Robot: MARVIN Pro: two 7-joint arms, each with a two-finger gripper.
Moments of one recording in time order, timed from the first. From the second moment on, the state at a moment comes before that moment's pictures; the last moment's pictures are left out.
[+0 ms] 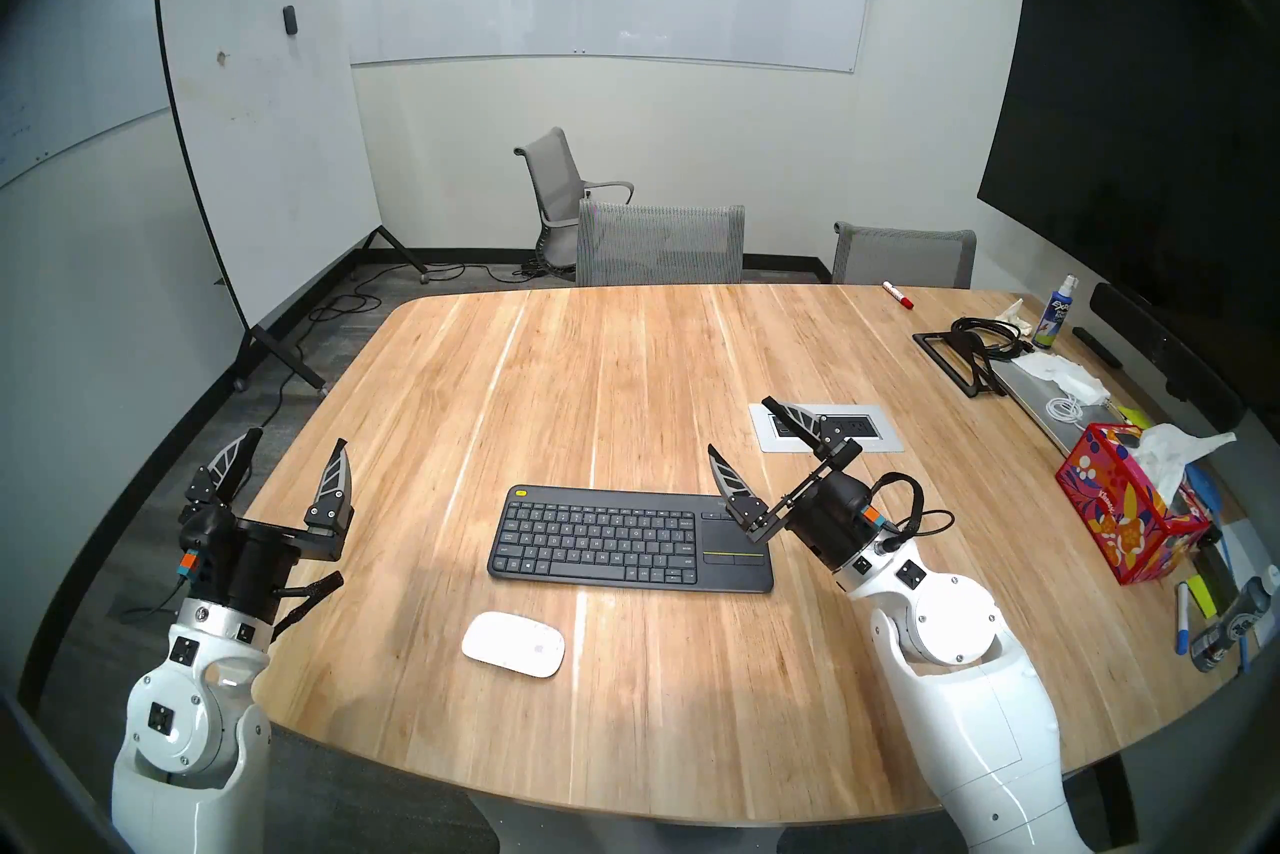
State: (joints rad) left arm 2.22 -1.36 -1.97 -2.09 -0.30 -0.35 -0.20; right arm -1.72 -1.33 1.52 -1.73 0.07 -0.45 0.57
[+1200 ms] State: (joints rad) left arm 2.22 -1.38 -1.98 -2.09 -0.30 -0.34 -0.21; right arm -1.63 -1.36 1.42 -1.75 0.06 -0.28 0.65
